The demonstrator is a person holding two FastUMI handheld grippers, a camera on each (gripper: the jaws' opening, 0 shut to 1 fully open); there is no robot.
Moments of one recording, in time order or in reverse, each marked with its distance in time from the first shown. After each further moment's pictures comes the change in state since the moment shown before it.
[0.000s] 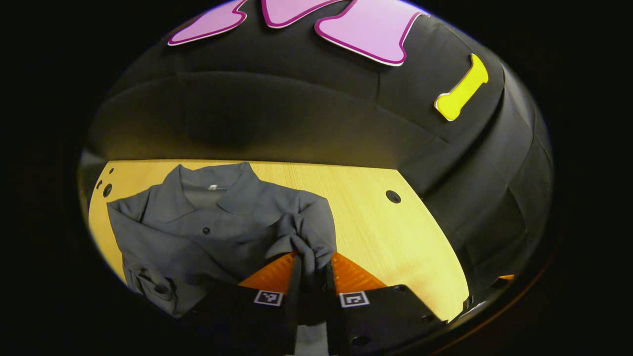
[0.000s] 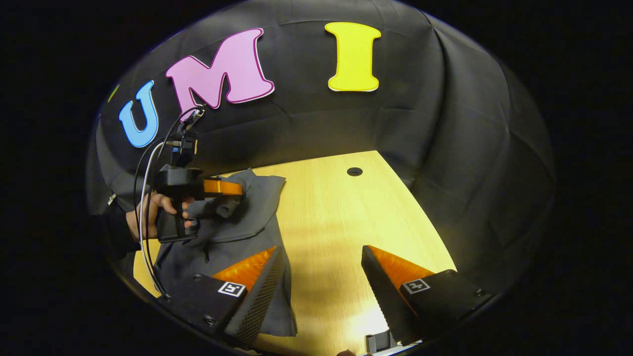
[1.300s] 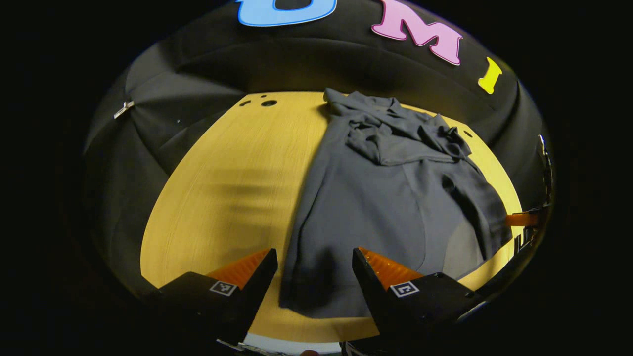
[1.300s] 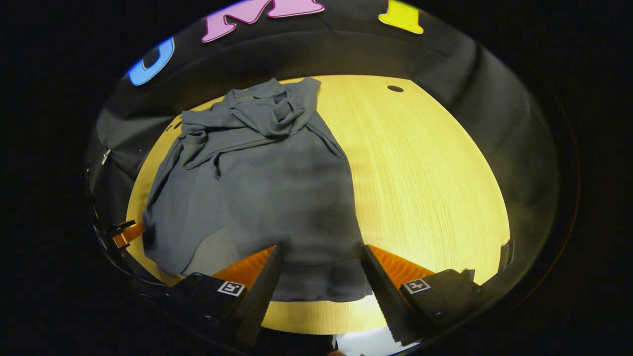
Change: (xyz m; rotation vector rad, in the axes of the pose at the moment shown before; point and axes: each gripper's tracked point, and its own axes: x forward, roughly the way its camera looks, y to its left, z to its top) left arm -0.307 0.282 -0.283 -0.070 0.120 0.421; right arm 0.014 0.100 -0.190 -0.044 0.415 -0.031
